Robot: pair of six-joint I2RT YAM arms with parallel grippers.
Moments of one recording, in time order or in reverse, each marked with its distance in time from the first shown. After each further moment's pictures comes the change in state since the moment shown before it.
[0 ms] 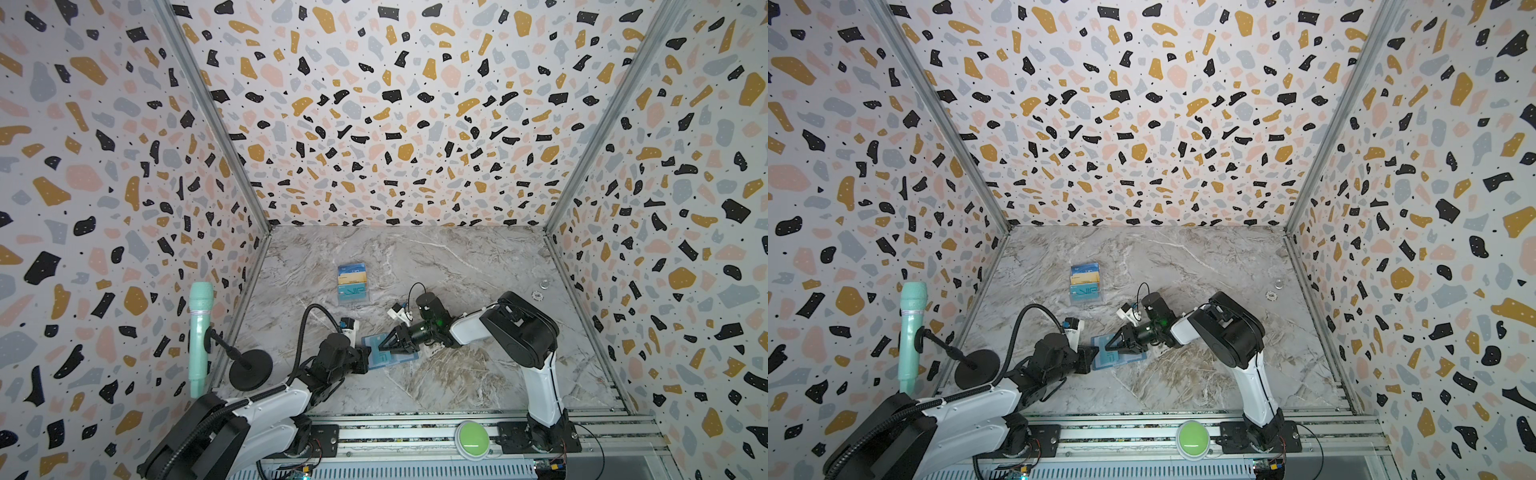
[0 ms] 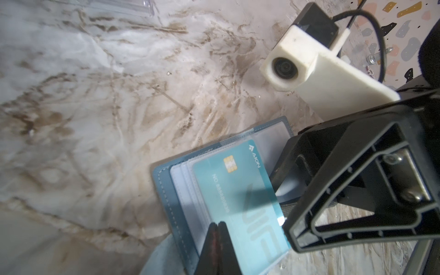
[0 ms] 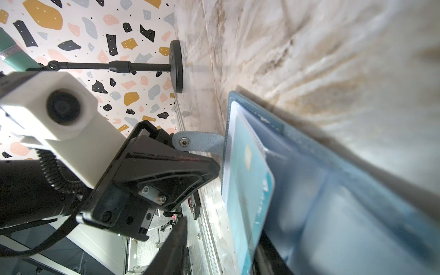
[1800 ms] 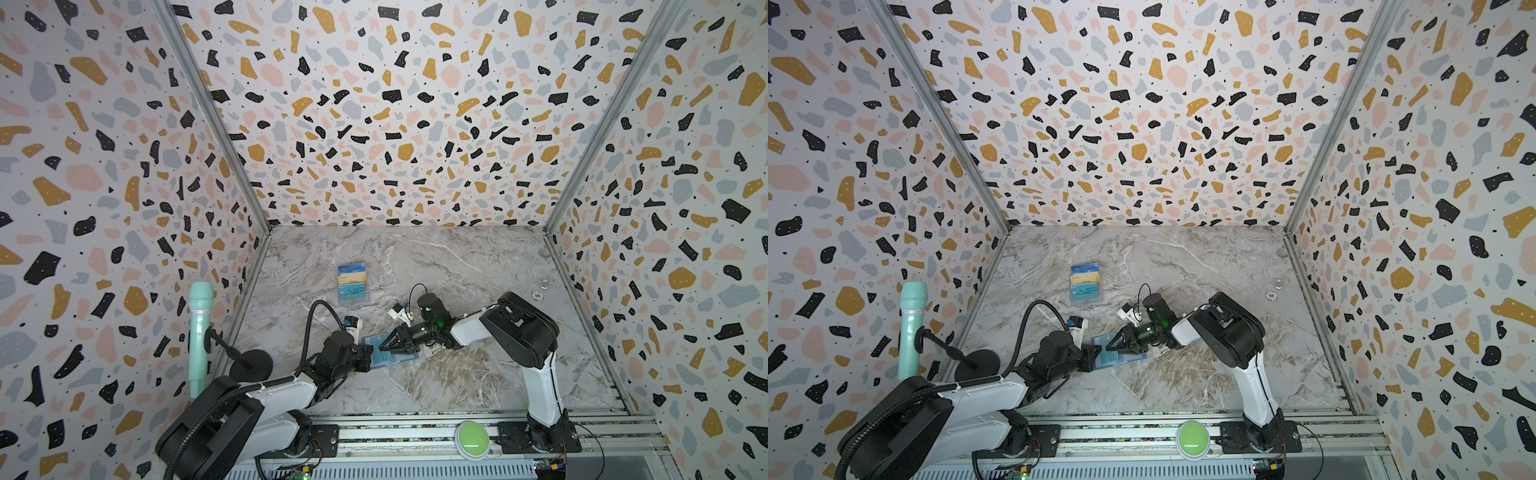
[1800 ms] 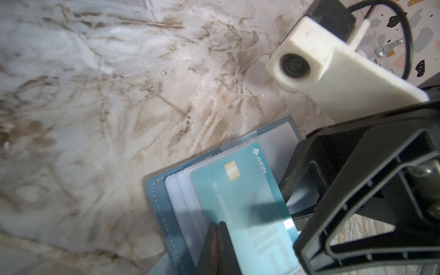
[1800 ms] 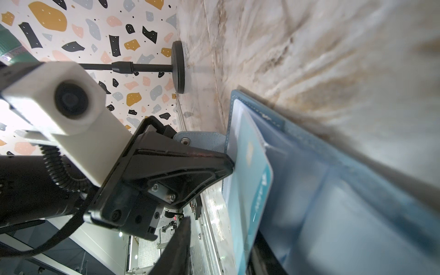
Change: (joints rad) left arm 0.000 0.099 0.018 0.056 -0.022 0.020; right arm 0.000 0.000 -0.016 0.036 -0.001 0.019
